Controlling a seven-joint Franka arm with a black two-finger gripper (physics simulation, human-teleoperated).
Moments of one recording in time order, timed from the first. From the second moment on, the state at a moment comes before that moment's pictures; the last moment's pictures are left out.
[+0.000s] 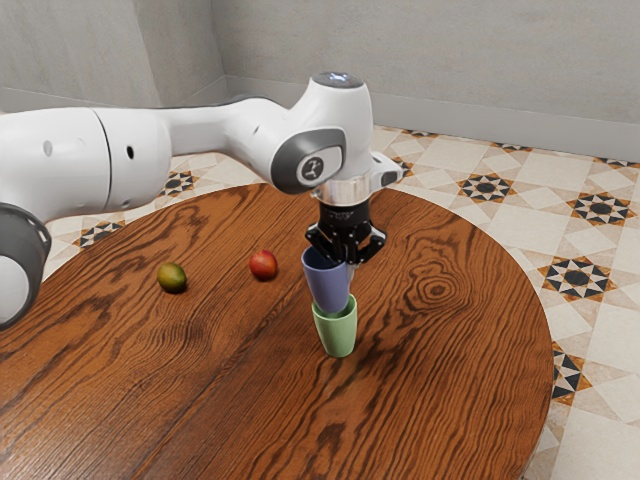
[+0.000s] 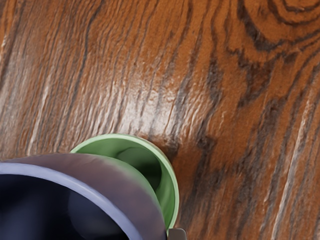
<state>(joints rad) -0.16 0.45 -0.20 -1.49 0.15 1.92 -0.66</state>
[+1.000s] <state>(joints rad) -0.19 0.32 -0.15 -1.53 0.15 1.92 -0.67</state>
